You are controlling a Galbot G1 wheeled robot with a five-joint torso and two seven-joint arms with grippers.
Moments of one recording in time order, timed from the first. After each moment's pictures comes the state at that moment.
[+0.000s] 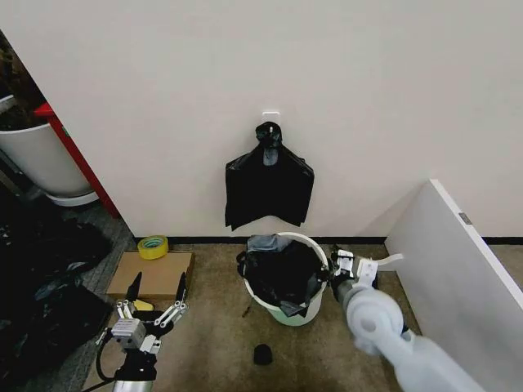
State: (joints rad) left arm 1.88 -1.24 -0.50 -2.14 -0.31 -0.59 -0.07; right arm -1.16 1.06 0.05 2.08 1.15 -0.32 0.93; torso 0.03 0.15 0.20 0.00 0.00
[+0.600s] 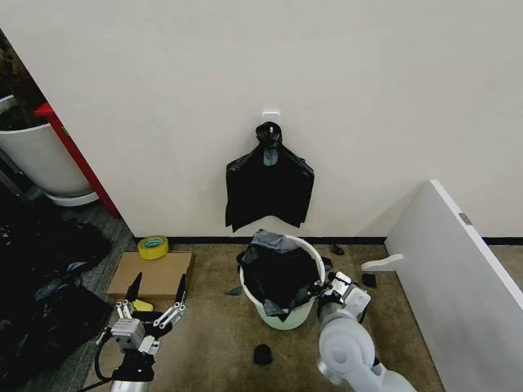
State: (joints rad) left arm 1.88 -1.22 -0.51 -2.15 -0.31 -0.58 -0.07; right arm -1.26 1.23 0.01 2.03 1.01 -0.16 0.96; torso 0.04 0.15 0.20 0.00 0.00
